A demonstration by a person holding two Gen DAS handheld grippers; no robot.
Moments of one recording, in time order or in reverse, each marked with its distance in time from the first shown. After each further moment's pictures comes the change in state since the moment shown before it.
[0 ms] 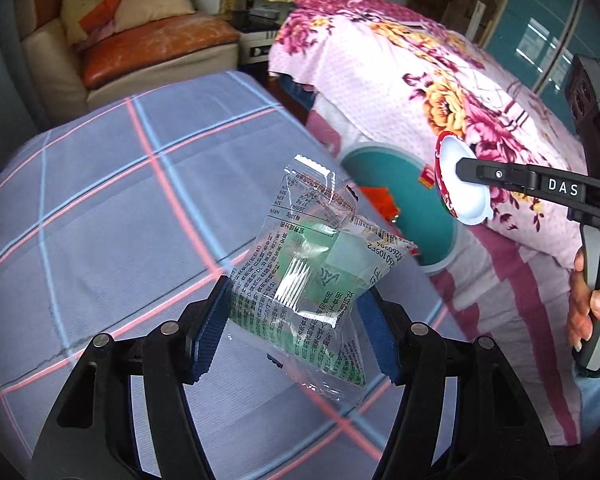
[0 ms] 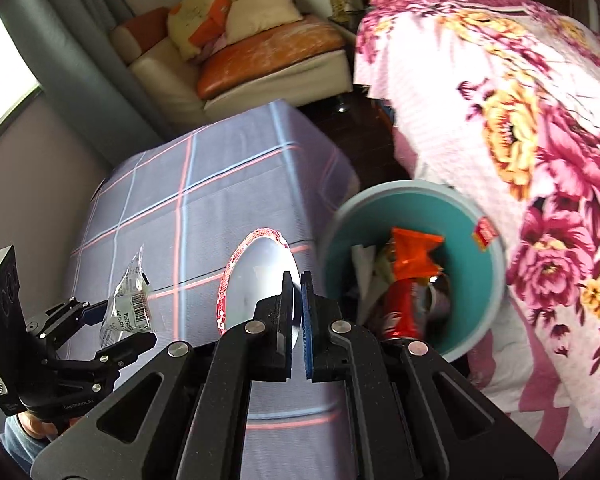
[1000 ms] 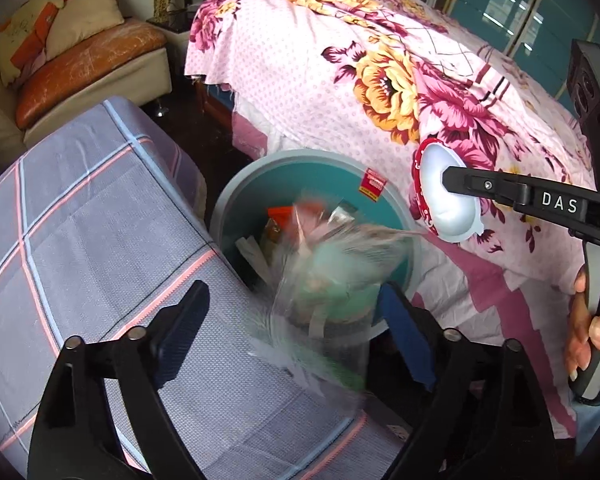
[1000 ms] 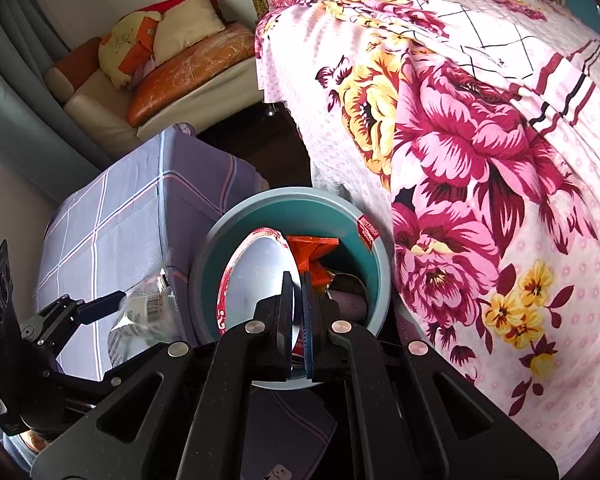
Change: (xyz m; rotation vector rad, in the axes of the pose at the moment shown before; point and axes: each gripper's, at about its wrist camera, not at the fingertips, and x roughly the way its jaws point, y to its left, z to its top) left arm 0.084 -0.108 0.062 0.125 0.048 -0.059; right arm -0.002 -0.114 0.013 0.123 0.011 -0.115
